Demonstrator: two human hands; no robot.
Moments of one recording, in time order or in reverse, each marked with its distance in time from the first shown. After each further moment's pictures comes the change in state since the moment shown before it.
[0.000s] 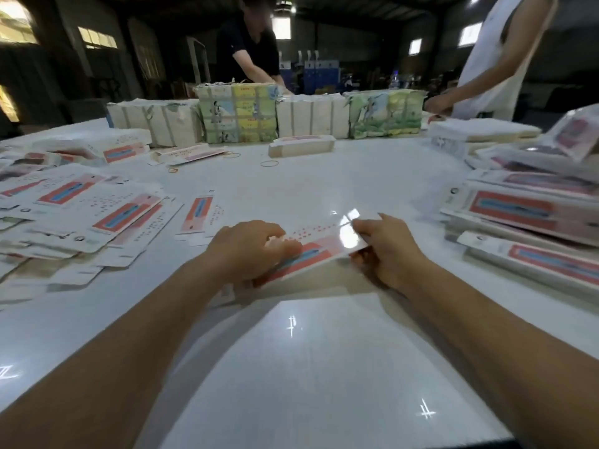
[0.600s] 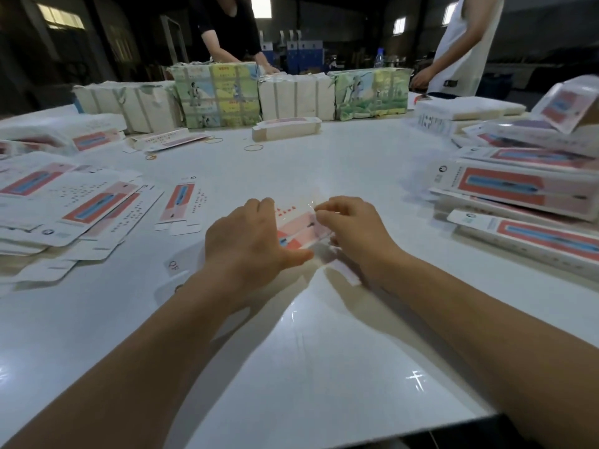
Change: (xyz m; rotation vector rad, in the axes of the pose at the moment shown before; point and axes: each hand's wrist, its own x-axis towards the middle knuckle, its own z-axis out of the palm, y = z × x) left_hand -0.017 0.026 0.025 0.187 0.373 -0.009; right_hand -0.007 0.017 0.009 -0.398 -0.093 -0.243
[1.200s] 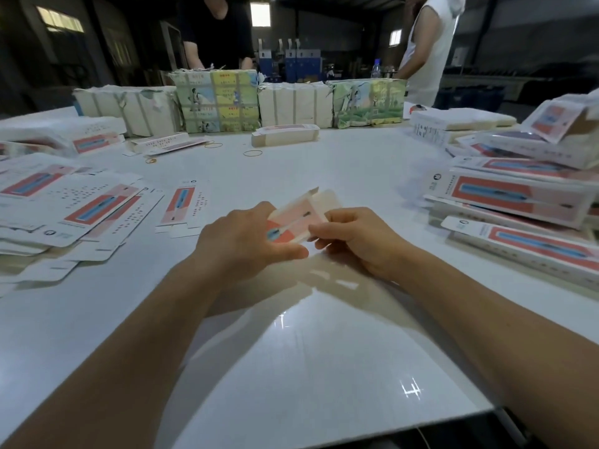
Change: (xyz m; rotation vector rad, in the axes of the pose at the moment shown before) left_hand 0.007 -0.016 -0.016 -0.177 -0.194 0.047; right_hand 0.003 -0.001 -0.020 0.092 -0.323 0.052
